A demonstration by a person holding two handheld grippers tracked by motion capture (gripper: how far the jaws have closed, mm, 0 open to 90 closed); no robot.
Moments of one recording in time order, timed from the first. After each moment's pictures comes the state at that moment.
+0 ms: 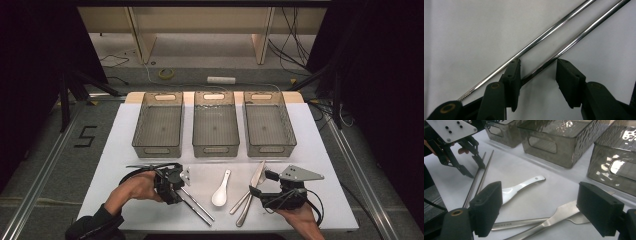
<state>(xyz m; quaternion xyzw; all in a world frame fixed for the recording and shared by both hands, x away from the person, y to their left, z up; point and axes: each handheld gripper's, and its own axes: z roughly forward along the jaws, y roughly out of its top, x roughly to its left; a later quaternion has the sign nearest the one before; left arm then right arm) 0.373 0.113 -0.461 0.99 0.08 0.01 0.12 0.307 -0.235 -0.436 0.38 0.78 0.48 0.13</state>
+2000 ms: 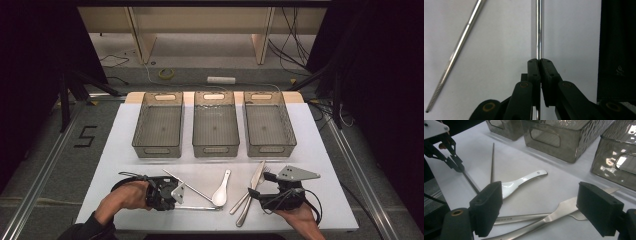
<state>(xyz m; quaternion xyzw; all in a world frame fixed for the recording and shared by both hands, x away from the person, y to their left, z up) 0.338 0.125 -0.452 0.99 -0.02 0.02 0.11 0.308 -0.232 -0.438 0.37 0.80 0.46 0.12</state>
